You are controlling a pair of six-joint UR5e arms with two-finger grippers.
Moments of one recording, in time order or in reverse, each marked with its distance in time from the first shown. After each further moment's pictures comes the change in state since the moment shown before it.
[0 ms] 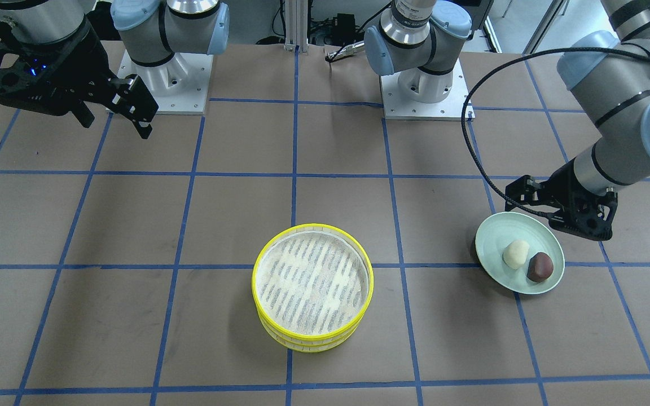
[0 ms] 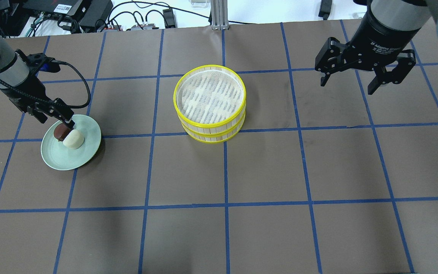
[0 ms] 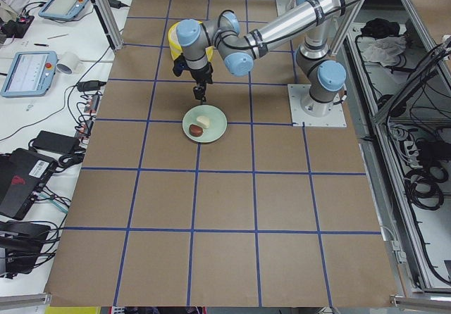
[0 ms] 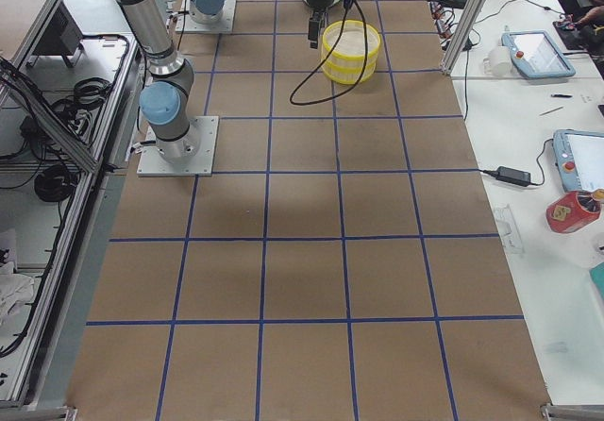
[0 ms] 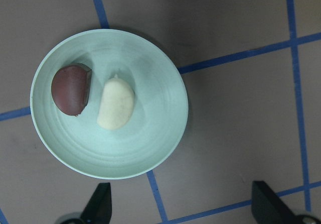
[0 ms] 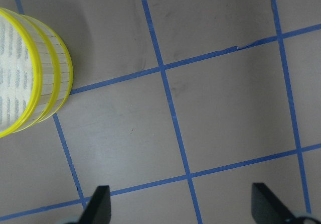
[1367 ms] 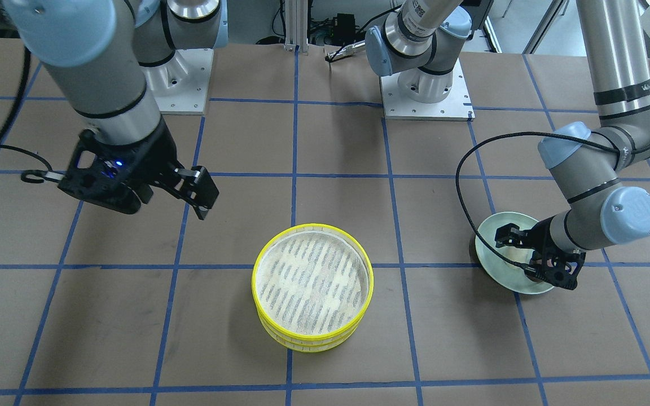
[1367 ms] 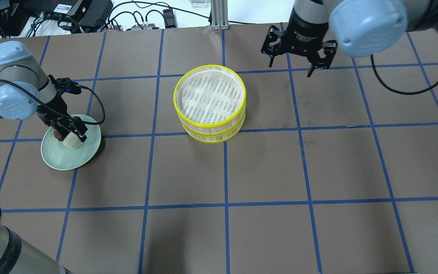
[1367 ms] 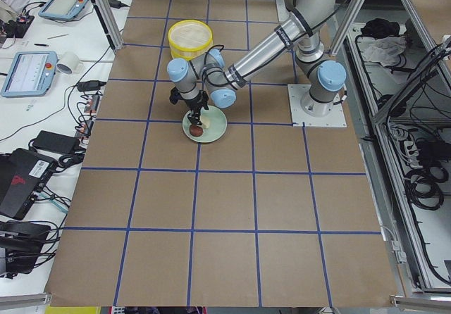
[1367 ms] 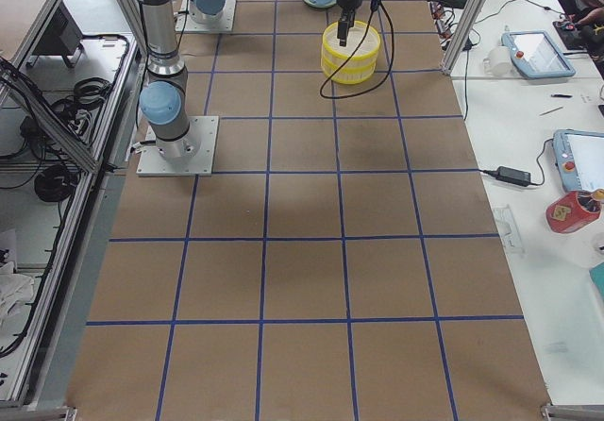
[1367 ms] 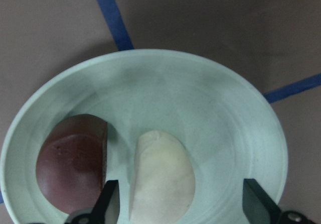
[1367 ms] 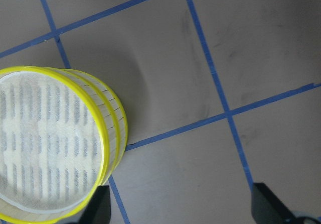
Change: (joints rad) left arm 0.011 -0.241 -0.023 0.192 0.060 0.078; right arm 0.158 0.246 -0.097 -0.222 0.001 0.246
